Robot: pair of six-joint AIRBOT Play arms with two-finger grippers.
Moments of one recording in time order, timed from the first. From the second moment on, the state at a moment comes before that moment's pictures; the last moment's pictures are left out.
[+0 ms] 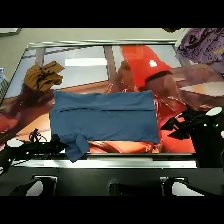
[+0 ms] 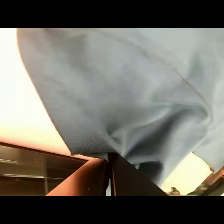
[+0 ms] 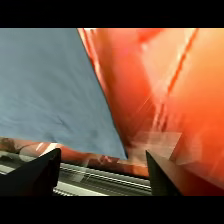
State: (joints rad) left arm 0.33 -0.96 0.29 0.75 -1.07 -1.57; right arm -0.41 -1.36 0.85 -1.01 1.36 1.33
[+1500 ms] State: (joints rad) left arm 0.33 -0.81 0.56 1.13 -1.42 -1.68; right arm -0.32 -1.10 0.64 -1.01 1.33 1.48
